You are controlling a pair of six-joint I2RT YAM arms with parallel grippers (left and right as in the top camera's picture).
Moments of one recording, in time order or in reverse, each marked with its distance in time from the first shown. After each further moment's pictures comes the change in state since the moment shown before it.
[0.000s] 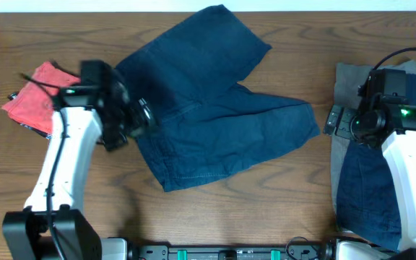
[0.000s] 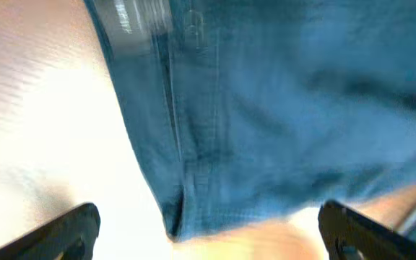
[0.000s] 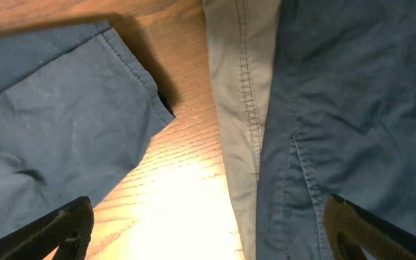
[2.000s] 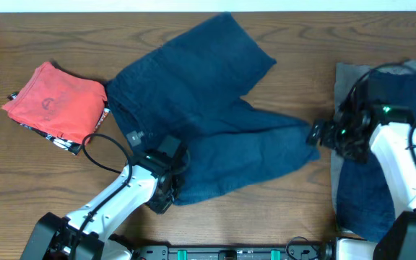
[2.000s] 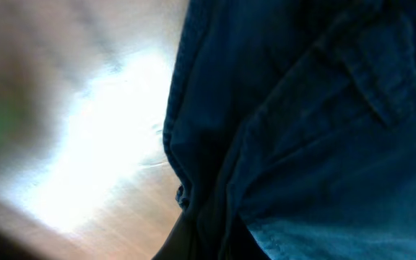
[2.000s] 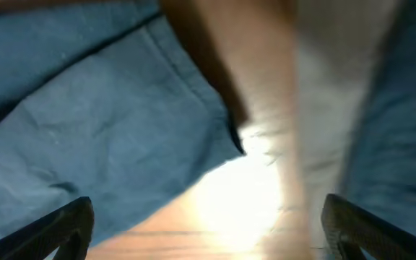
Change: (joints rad) left arm -0.489 -0.145 -0.584 0.280 -0.215 -0.969; right arm 0.000 0.101 -0.180 0.066 -0.250 0.044
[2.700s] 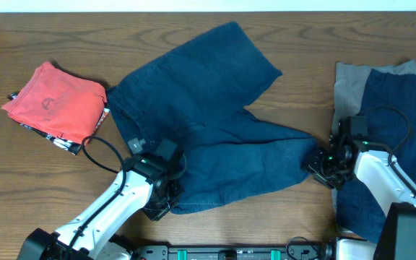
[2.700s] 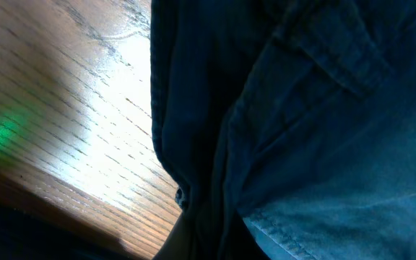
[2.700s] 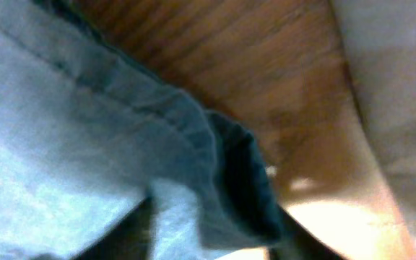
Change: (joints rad) left arm 0.000 -0.074 -0.005 -0.071 0.060 0.133; right arm 0.000 -0.015 -0.323 0.288 -0.059 0.263
